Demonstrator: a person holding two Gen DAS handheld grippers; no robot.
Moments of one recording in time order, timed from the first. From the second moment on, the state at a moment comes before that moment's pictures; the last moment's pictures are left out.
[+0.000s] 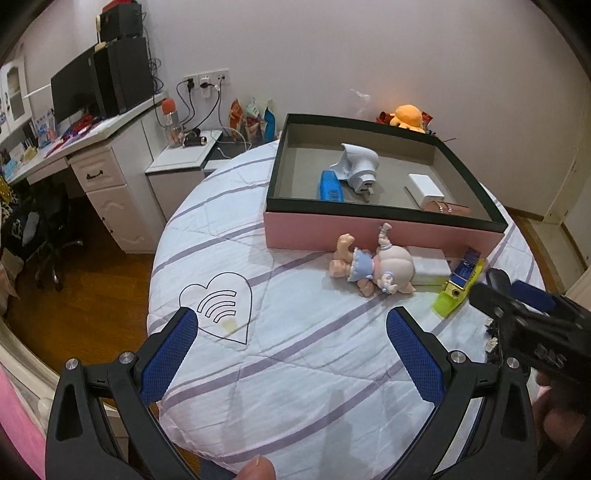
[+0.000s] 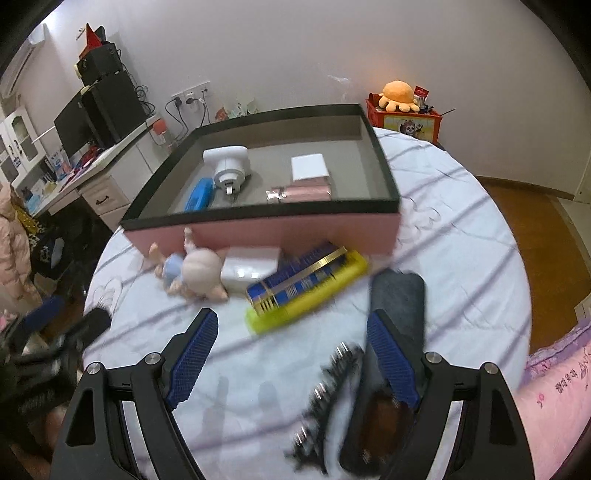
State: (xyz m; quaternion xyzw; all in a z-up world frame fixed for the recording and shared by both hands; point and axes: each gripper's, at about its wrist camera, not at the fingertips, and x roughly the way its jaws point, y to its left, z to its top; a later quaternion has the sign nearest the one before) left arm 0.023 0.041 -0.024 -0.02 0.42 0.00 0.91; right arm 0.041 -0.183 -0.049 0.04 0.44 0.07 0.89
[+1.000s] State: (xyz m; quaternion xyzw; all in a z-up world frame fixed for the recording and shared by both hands) left arm 0.046 0.044 -0.045 -0.02 0.43 -0.01 0.90; right arm 0.080 -0.184 -0.081 0.05 0.47 -0.01 0.88
